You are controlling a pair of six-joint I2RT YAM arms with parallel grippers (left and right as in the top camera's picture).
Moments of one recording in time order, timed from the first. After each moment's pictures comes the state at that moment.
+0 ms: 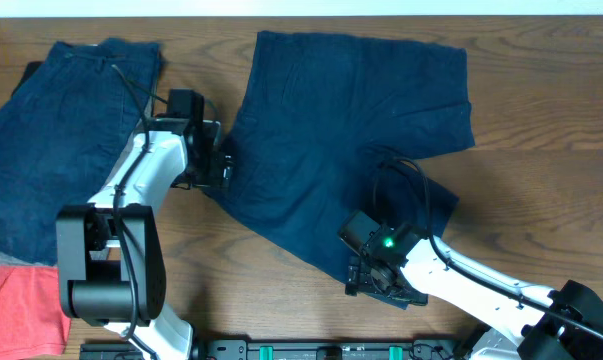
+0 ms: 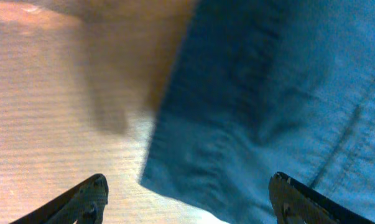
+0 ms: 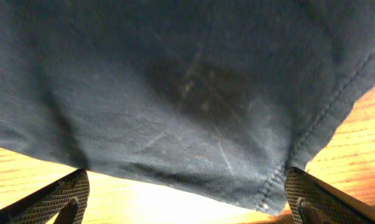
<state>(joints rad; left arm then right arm) -0.04 1.81 1.16 -0.78 0.00 0.07 0.83 1.47 0.72 -0.89 -0.07 1.00</state>
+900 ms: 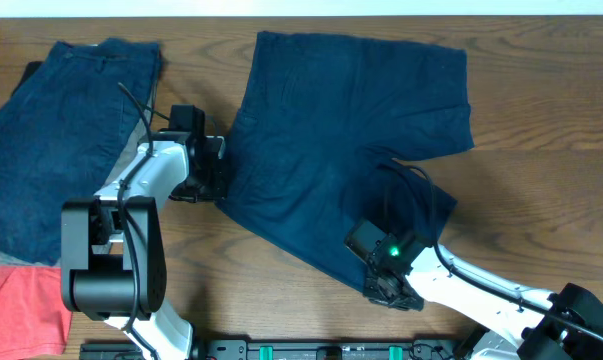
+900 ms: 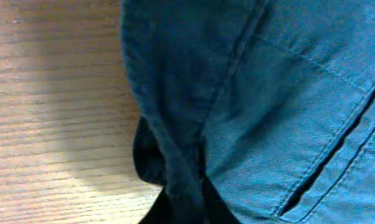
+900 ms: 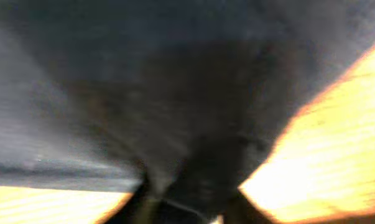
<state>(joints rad) -0.03 1.84 1.06 -0.73 0.10 0.03 0.82 1.45 0.63 -0.84 -0.06 1.09</state>
